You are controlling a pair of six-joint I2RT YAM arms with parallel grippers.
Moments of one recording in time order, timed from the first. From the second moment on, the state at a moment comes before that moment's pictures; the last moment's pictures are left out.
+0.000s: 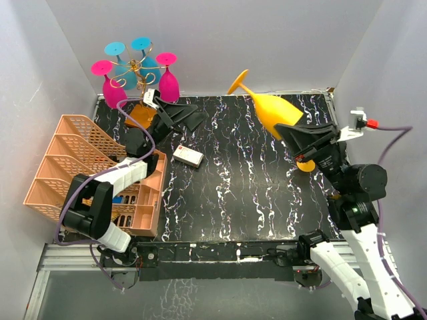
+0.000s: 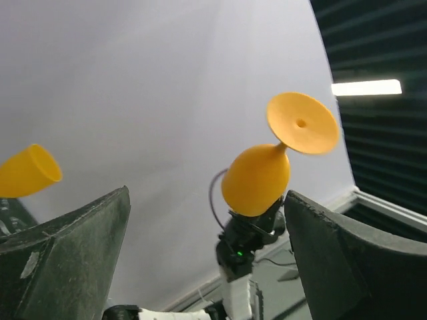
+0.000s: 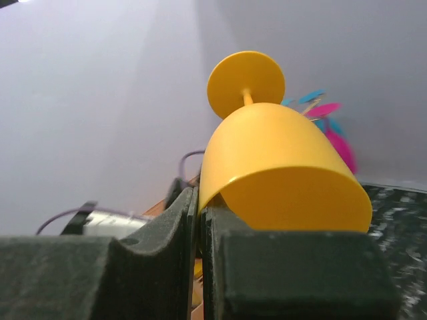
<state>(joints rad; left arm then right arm) -0.38 1.55 0.85 1.36 0.59 -1.72 0.28 0.66 0.88 0.36 -0.51 0.86</state>
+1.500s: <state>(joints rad) -0.30 1.28 1.00 0.35 0.59 -1.03 0.10 1.30 1.30 -1.24 0.39 0.78</state>
